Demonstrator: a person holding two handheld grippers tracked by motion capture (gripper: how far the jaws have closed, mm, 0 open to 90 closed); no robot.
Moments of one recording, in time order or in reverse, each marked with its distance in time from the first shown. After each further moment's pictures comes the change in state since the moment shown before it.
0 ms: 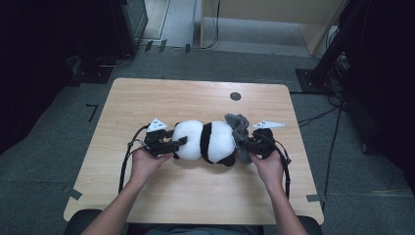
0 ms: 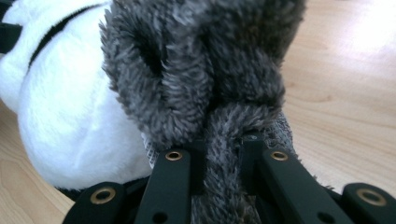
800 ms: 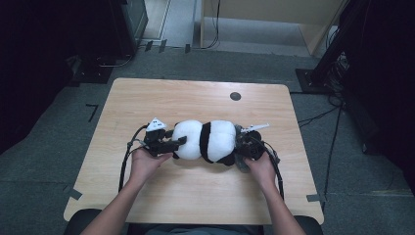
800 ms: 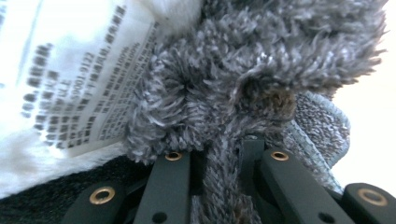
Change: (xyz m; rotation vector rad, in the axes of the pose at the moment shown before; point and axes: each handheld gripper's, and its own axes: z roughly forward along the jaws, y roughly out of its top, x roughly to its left) left arm 0.002 0.000 0.000 0.006 -0.004 -0.010; right arm -0.005 -0.013 0.047 0.195 -0.011 0.011
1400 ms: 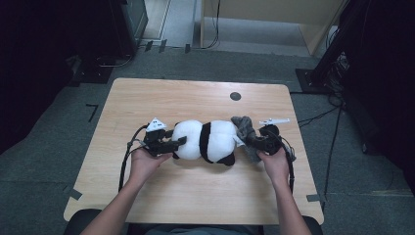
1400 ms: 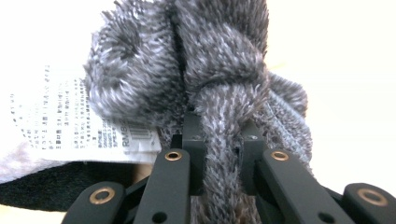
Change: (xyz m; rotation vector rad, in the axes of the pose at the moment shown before) left arm 0.000 0.000 0.000 -0.002 0.000 0.010; right arm -0.030 0.005 -0.048 -0.106 -0.059 0.064
